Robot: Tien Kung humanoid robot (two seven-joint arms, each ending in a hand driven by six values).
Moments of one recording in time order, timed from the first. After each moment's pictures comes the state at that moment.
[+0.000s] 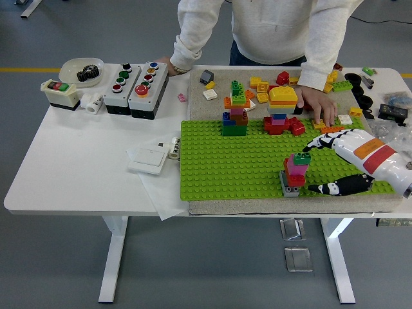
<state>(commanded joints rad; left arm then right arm) -0.13 0.03 -0.71 -0.18 1.17 -0.11 0.25 0.40 -0.78 0.82 1.51 -1.87 -0.21 0.26</state>
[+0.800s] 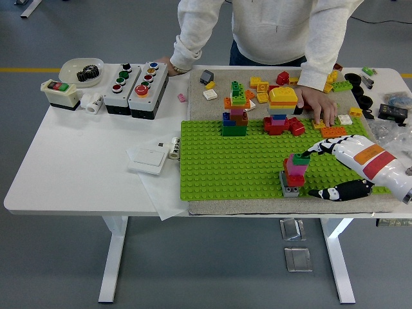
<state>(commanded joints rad) -0.12 0.03 -0.71 -0.18 1.17 -0.11 0.25 0.38 -0.77 0.82 1.50 -1.87 -0.21 0.27</state>
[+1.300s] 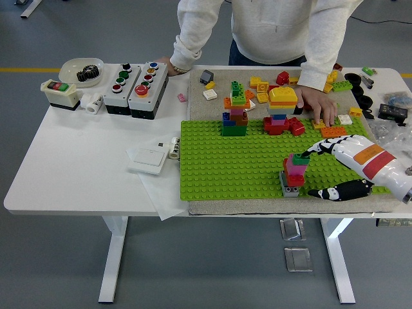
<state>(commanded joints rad) -0.12 0.03 -0.70 -0.18 1.16 -0.11 0.25 0.39 -0.78 0.82 1.50 -1.86 -0.22 0.27</state>
